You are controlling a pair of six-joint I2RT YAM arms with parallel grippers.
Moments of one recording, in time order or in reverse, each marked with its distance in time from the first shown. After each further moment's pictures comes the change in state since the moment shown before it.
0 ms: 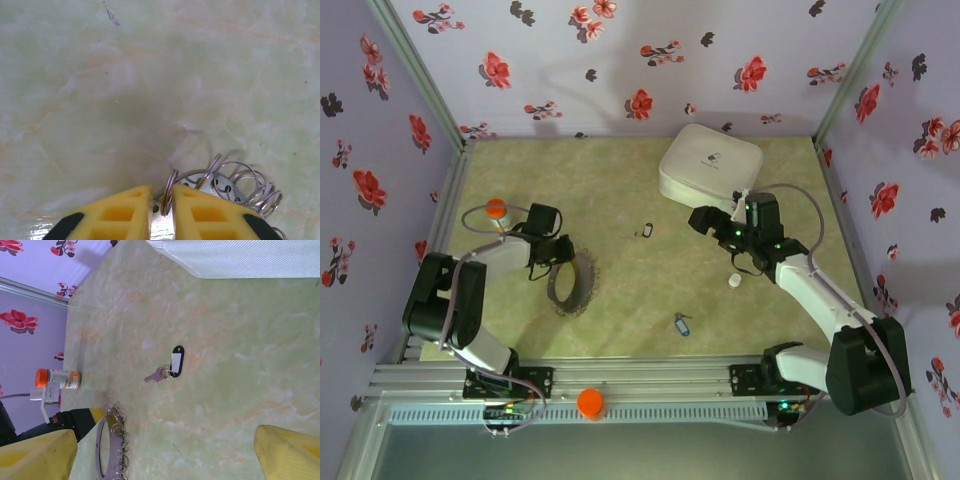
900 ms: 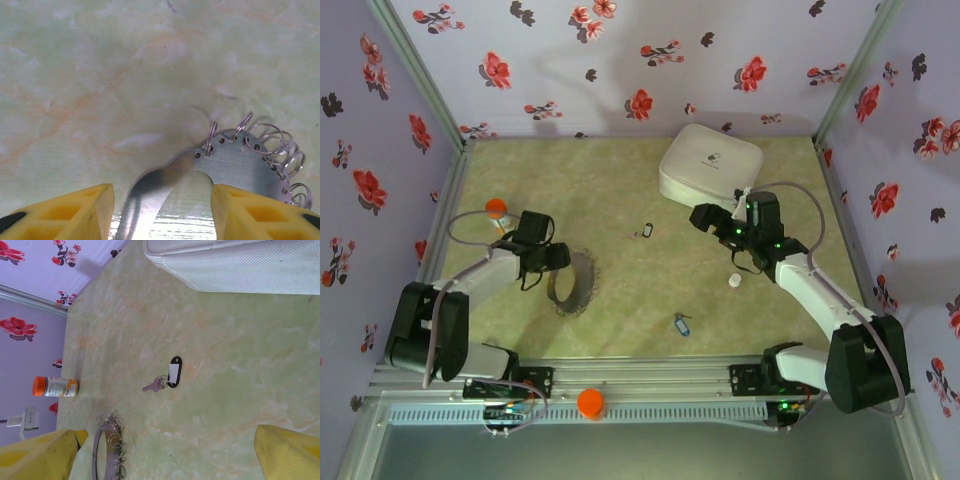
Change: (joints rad) left arm 0.000 -0.182 -0.076 -0.098 -0.109 0.003; right arm -0.006 0.010 0.000 0.031 0.023 -0.003
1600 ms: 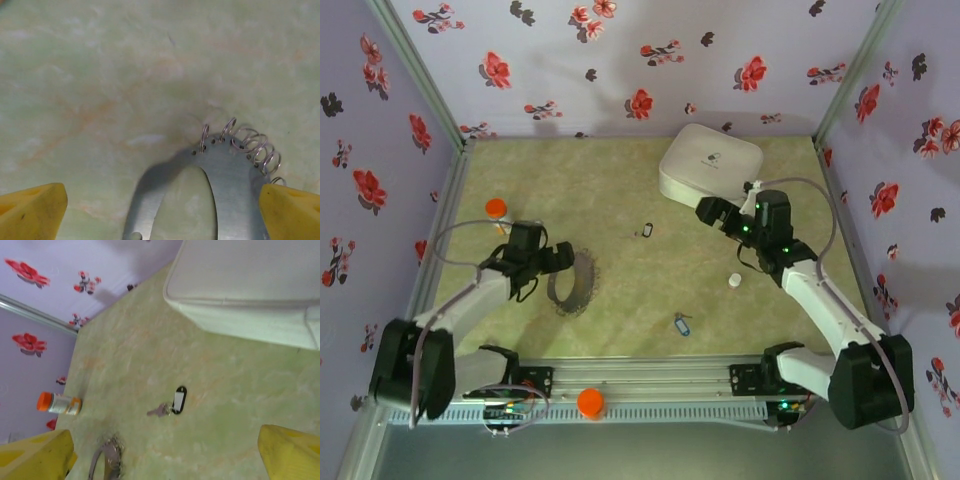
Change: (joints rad) left arm -0.014 -0.166 -0.087 0.043 -0.042 -0.018; right arm -0.023 -0.069 0.001 0.032 0.046 -0.057
